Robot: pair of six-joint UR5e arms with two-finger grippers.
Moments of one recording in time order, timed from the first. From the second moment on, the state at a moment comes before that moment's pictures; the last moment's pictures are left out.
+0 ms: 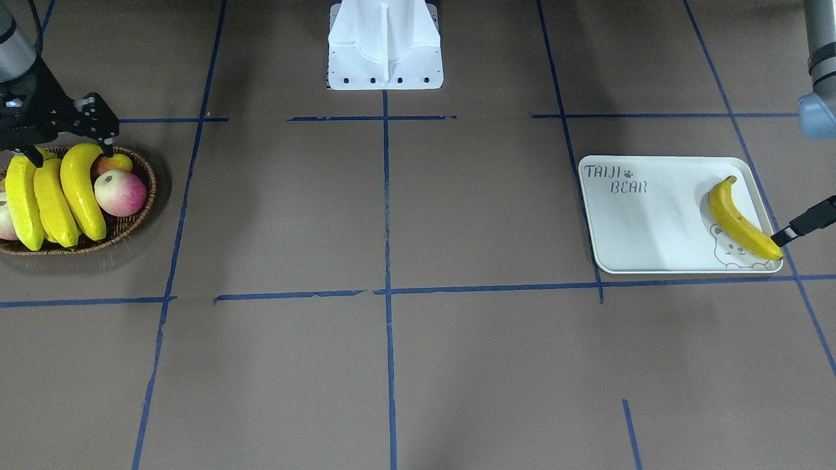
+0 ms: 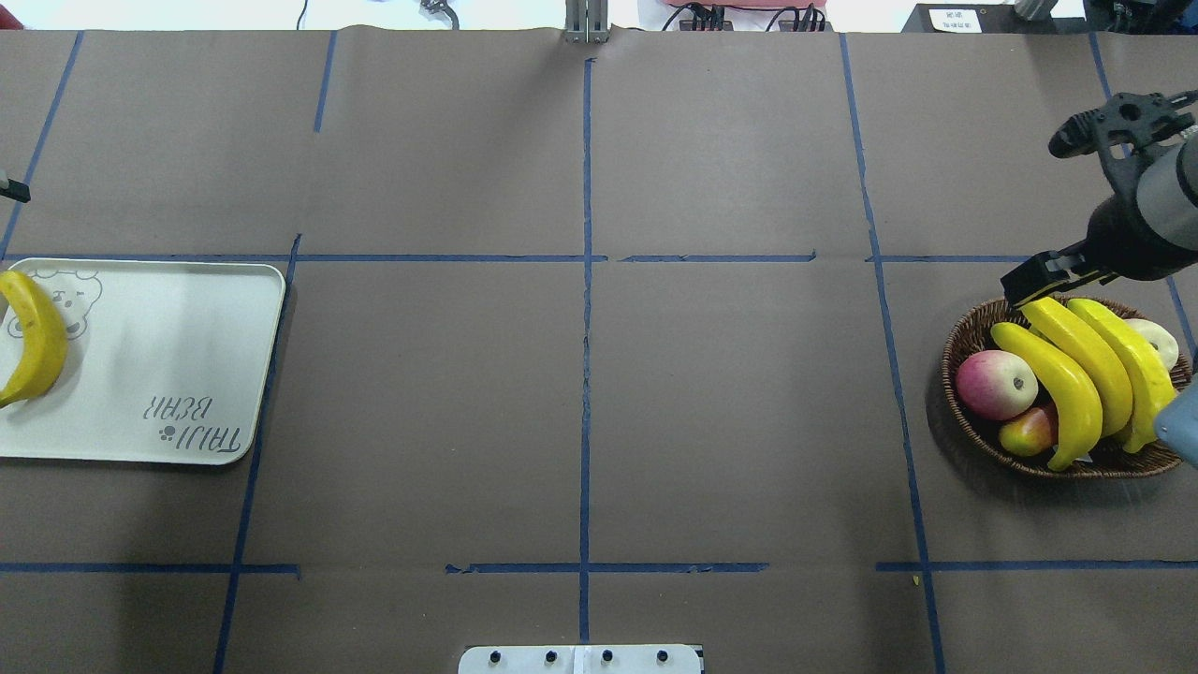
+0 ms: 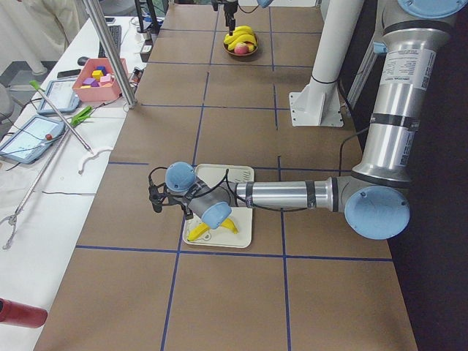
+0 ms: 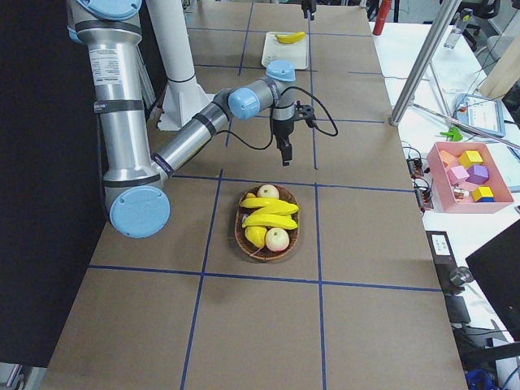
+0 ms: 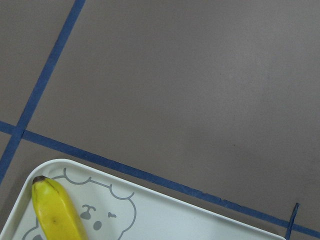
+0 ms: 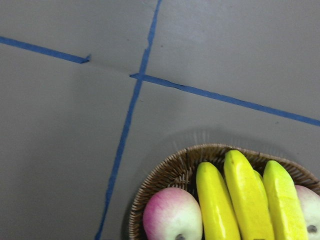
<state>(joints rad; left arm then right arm) -1.34 -1.70 -1.35 -2.35 -2.51 -1.04 0.99 -1.51 2.19 -1.77 2.05 0.51</state>
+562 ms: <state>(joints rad) -1.34 -1.71 -1.35 -2.35 -2.51 -1.04 1.03 -1.79 2.13 -1.40 2.06 0.55</state>
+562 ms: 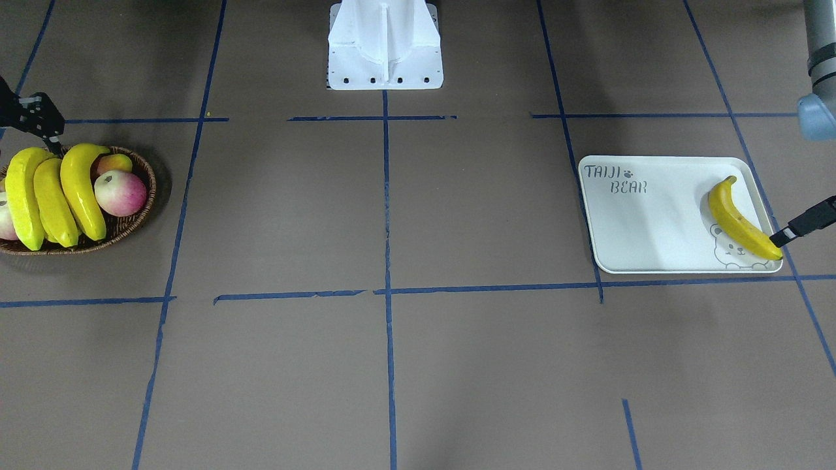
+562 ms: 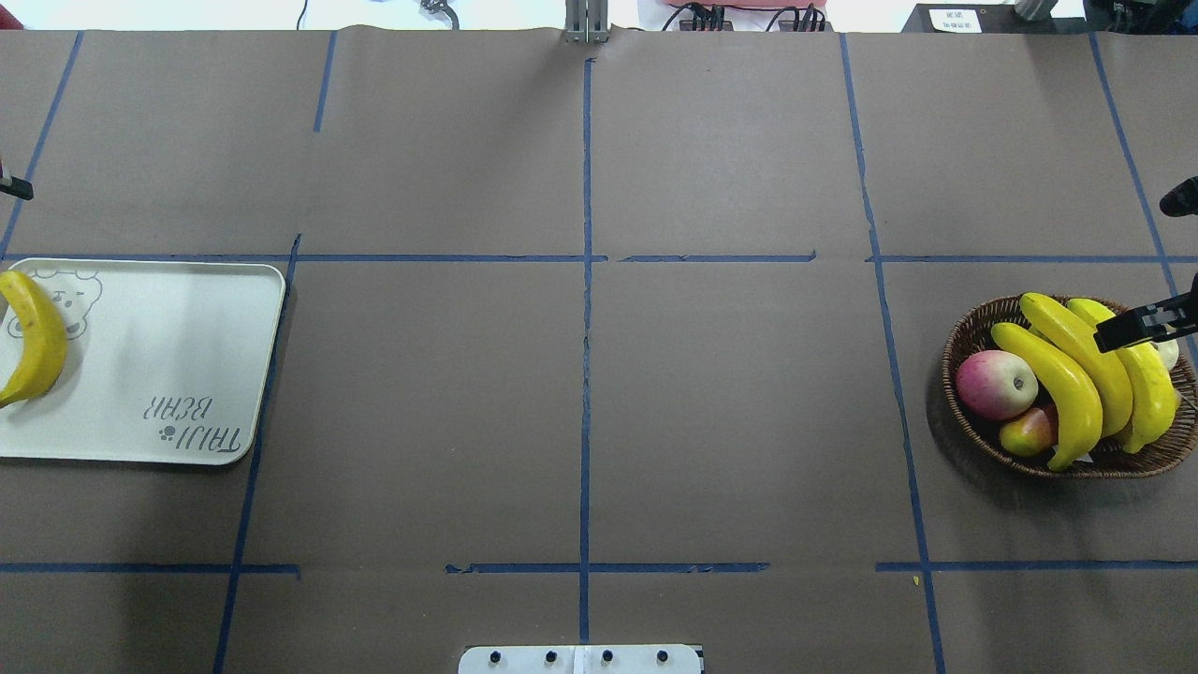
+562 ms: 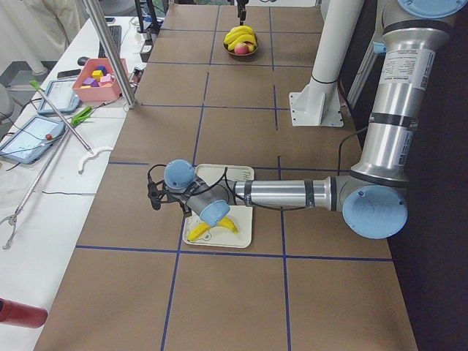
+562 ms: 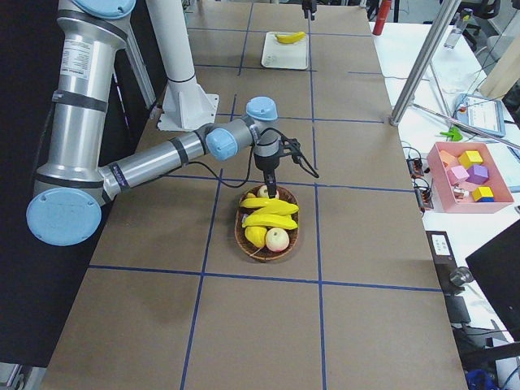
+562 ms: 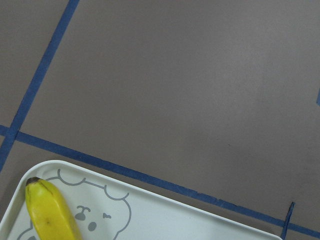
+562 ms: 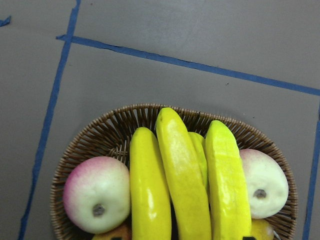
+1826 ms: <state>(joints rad) -1.34 -1.70 -1.35 -2.36 -2.51 -1.05 1.03 -1.93 1.93 -1.00 2.12 0.64</state>
